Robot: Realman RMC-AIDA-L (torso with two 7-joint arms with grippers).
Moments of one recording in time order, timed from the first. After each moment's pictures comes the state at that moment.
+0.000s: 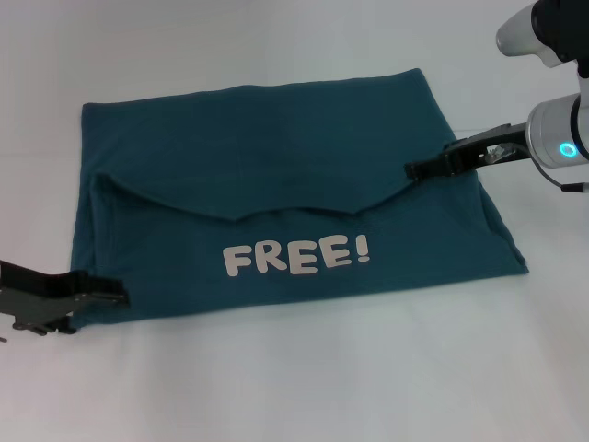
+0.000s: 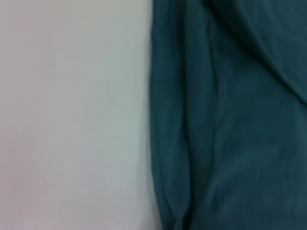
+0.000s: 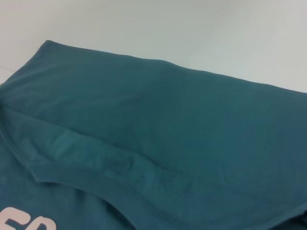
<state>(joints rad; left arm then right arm) -0.74 -2.04 0.69 0.76 2.71 1.31 -2.83 0.72 2.09 -0.96 -1.03 -2.55 -1.07 2.37</state>
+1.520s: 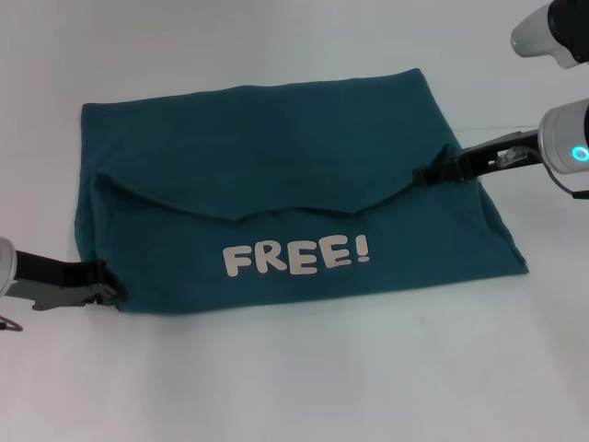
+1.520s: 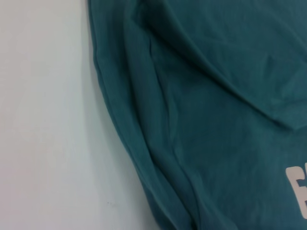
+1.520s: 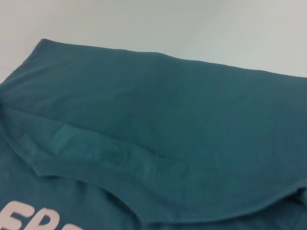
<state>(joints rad) -0.75 -2.04 0.68 0.72 2.65 1.27 -2.67 0.69 2.08 -0.94 -1.08 -2.56 -1.14 2.43</state>
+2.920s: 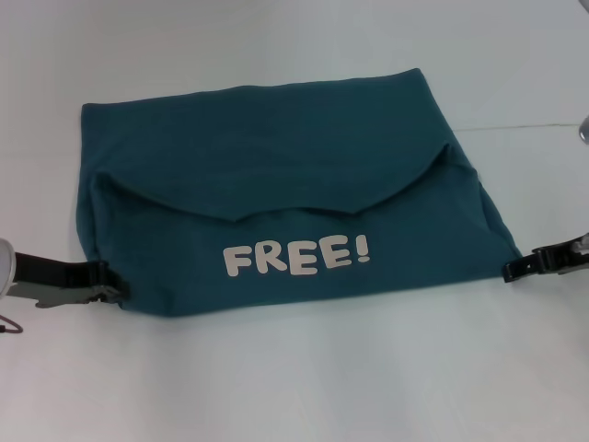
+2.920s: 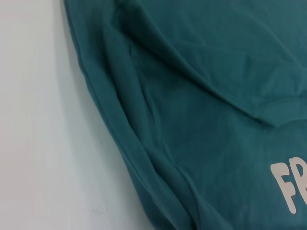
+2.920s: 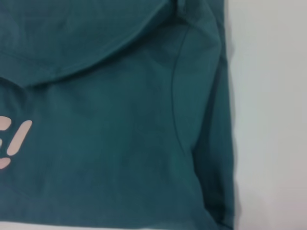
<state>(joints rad) -0.74 -2.04 0.66 0.72 2.61 1.27 -2.57 0.59 2.09 -0.89 -1.06 -2.81 -1.24 2.64</state>
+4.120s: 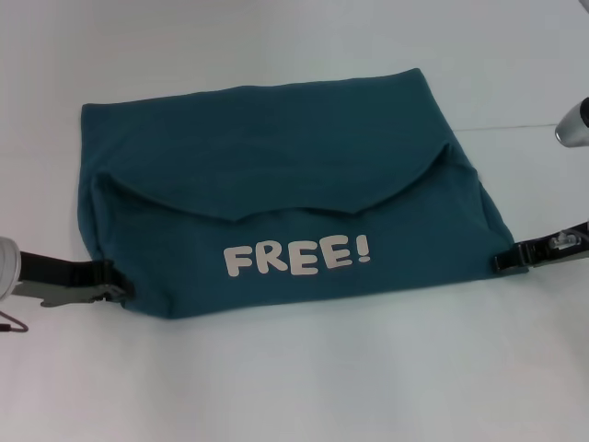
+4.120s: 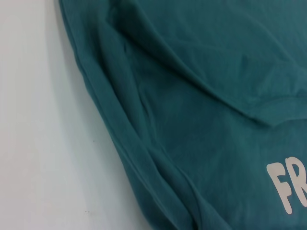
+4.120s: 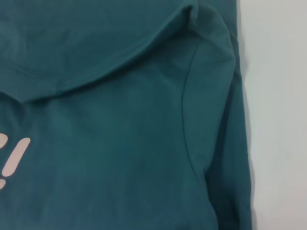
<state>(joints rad) -0.74 -2.05 0.66 0.72 2.61 1.27 -2.57 0.64 2.09 -0.90 -0.93 -2.80 -1.12 2.63</state>
